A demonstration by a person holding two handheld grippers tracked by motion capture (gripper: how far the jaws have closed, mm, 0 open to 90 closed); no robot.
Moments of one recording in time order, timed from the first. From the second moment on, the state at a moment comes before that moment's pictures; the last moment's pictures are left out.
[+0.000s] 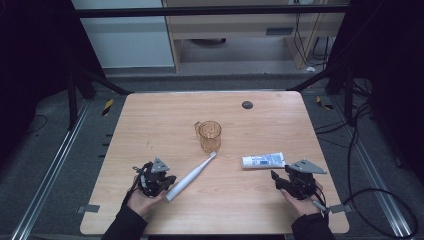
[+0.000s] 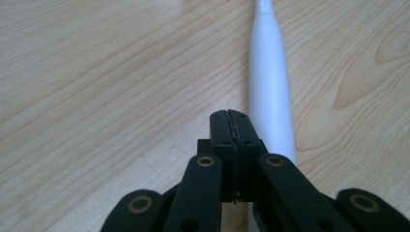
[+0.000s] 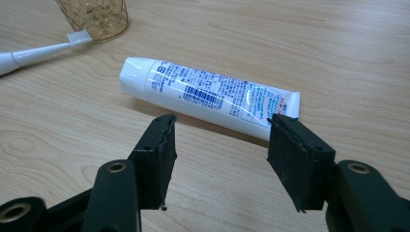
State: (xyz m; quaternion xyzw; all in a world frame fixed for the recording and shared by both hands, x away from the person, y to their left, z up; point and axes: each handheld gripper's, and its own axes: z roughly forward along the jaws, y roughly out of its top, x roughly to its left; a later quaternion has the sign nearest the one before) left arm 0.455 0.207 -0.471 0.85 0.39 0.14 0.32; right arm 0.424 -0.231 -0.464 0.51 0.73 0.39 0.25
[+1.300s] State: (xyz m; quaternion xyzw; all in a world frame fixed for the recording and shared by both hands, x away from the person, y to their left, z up) left arm 0.501 0.170 -0.426 0.87 0.35 0.12 0.32; right arm 0.429 -0.247 -0.460 0.52 0.71 0.39 0.26
